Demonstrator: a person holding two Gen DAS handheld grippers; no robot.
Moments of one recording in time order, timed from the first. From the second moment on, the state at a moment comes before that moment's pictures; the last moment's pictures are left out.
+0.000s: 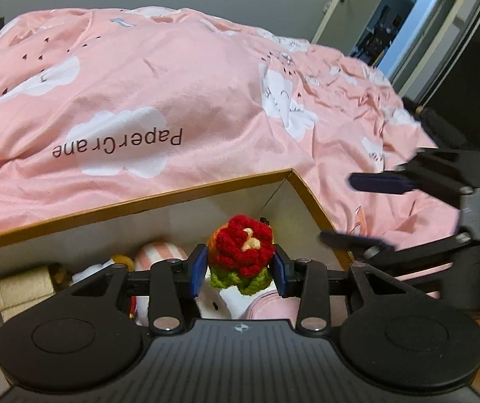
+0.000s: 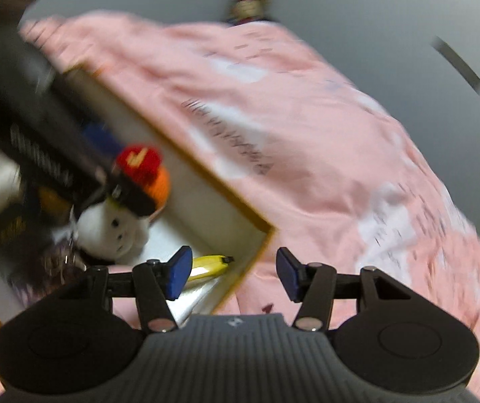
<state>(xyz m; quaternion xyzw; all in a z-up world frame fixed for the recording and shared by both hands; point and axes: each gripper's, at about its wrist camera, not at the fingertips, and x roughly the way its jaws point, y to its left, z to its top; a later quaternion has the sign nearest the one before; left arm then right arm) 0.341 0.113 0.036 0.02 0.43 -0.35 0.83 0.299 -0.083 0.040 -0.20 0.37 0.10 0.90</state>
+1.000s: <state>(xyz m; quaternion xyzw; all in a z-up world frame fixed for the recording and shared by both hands) 0.325 0.105 0.056 0.04 0.40 -0.31 0.86 0.264 -0.106 0.043 0.03 0.37 0.05 0.93</state>
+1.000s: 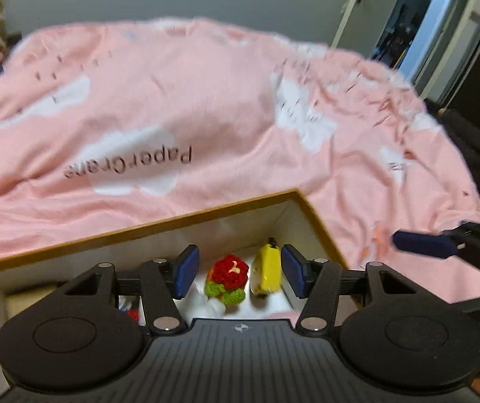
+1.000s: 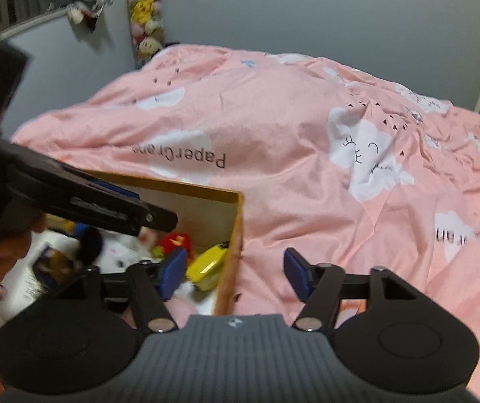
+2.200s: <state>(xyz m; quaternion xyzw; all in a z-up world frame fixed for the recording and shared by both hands) 0.088 0.226 0.074 0.02 0.27 -0.10 0.96 0.079 -0.006 0.077 0.07 0.26 0.02 0.96</state>
